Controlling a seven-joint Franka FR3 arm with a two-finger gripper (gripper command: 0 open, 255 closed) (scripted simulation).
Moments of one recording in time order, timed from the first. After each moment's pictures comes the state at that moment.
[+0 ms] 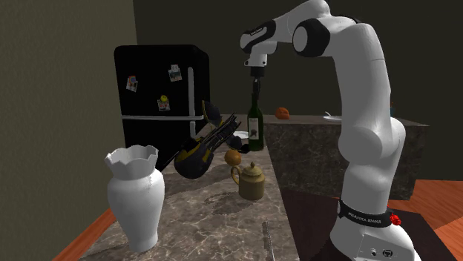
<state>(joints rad) -0.50 0.31 -0.40 -1.38 0.13 1.70 -1.04</state>
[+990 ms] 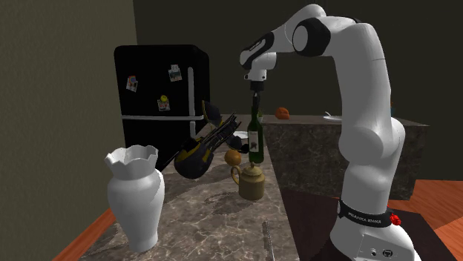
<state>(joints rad) -0.48 0.31 -0.40 -1.57 0.13 1.89 -1.04</state>
